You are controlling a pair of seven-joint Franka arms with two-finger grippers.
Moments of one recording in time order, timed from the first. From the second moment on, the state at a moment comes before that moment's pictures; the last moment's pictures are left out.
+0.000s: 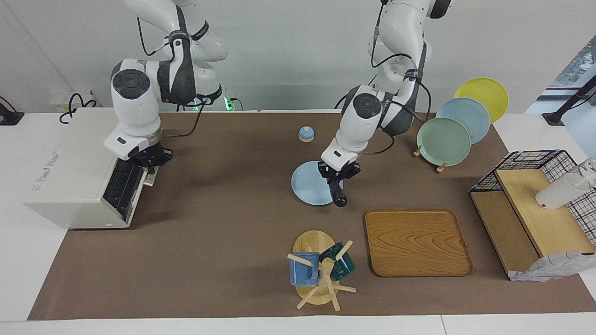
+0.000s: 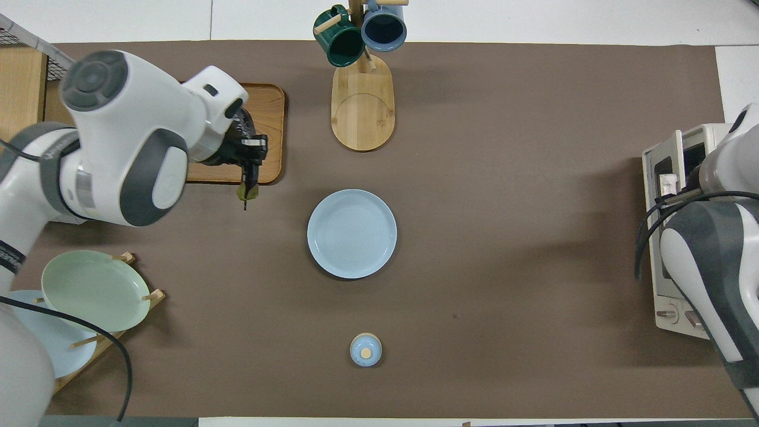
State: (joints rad) left arm -0.18 0.29 -0.11 -1.68 -0.10 2.04 -0.25; right arm -0.03 -0.04 -0.01 -1.94 -0.30 1.85 -0.21
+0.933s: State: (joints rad) left arm -0.04 0.64 -0.12 -1.42 0.01 2.16 -0.15; right arm -0.01 -0.03 0.00 -2.05 -0.16 2.00 -0.16
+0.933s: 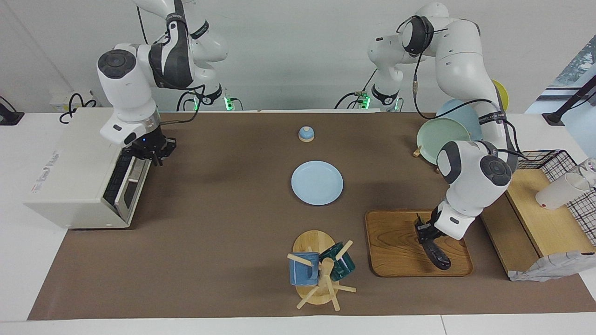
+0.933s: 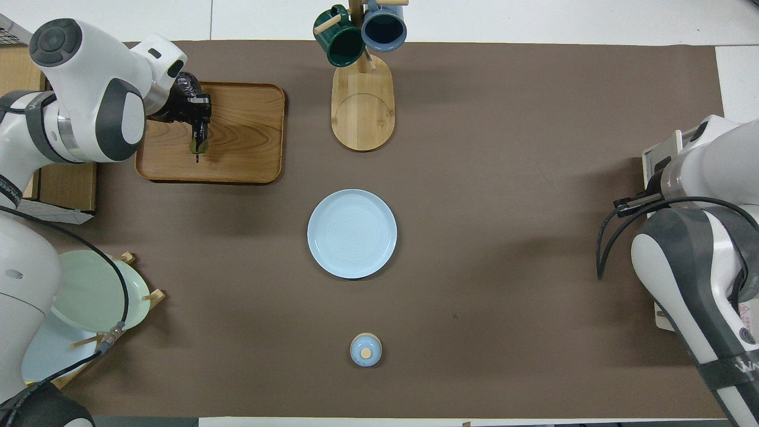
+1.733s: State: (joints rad) left arm -0.04 0.58 -0.12 -1.43 -0.02 2.15 -0.16; right arm -0.07 -0.05 0.00 -2.02 -0.22 1.91 -0.22
